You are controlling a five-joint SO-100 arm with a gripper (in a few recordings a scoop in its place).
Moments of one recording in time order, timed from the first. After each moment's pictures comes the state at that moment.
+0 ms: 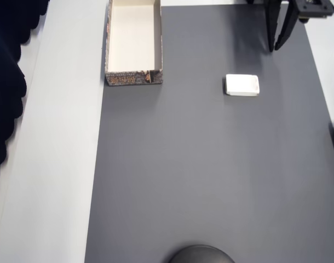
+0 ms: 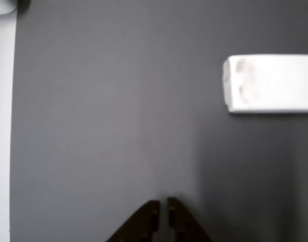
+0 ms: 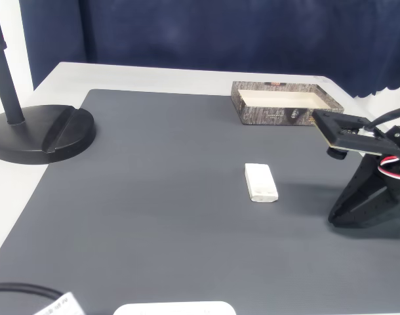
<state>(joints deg) 5.4 188.4 176.1 75.5 -0.5</state>
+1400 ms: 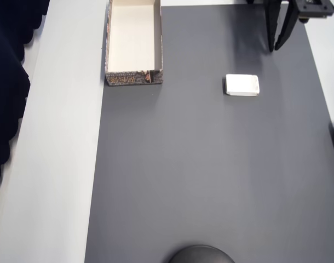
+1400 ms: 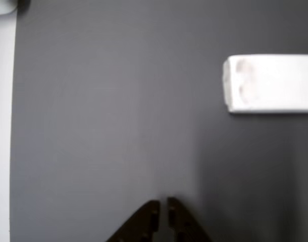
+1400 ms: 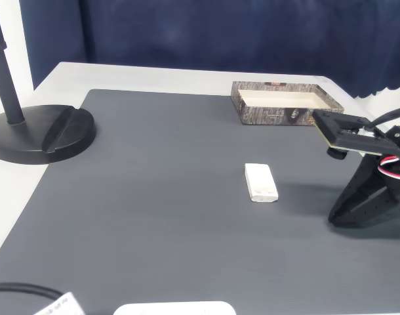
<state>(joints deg) 5.4 188.4 176.1 75.5 -0.5</state>
